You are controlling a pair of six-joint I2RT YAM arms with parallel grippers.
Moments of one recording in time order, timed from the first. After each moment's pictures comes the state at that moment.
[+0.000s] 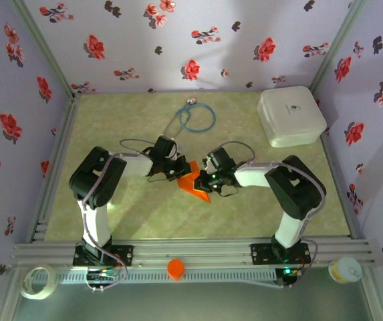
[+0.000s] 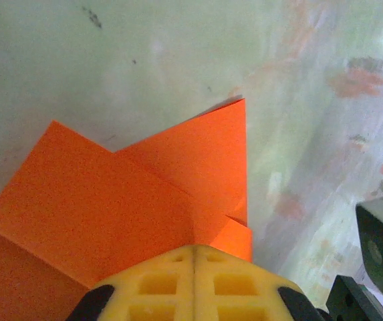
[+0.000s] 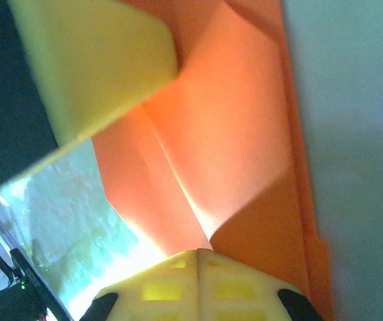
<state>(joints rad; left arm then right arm) -0.60 1.93 0.97 0.03 0.51 -0.89 0.66 1.75 0.78 -0.05 -0.54 0.81</state>
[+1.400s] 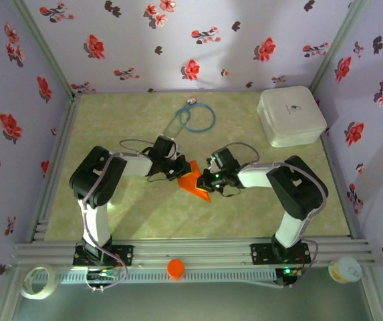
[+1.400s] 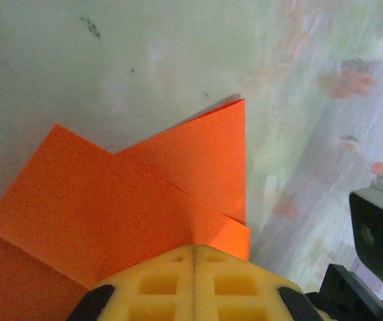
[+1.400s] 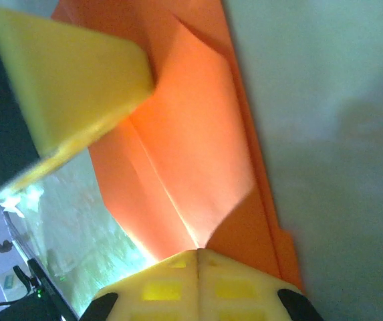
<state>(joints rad) -0.59 1.93 0.96 0.06 0.53 -0.90 0.63 1.74 0.73 0.03 -0.56 0.85</state>
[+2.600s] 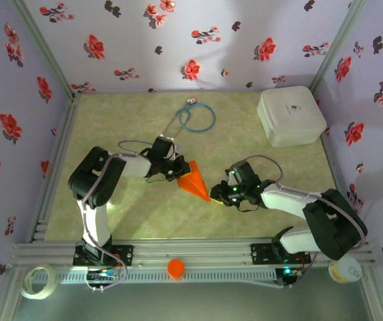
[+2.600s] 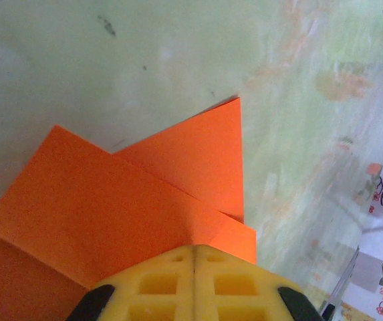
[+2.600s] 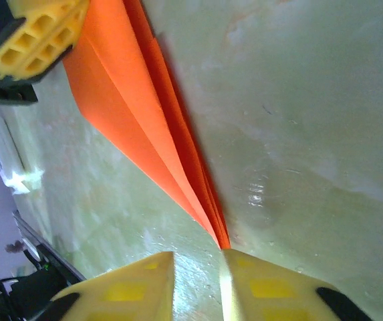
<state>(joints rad) -0.58 1.92 0.93 0.10 0.54 -0.91 0.60 1.33 0.47 -0.07 -0.51 0.96</state>
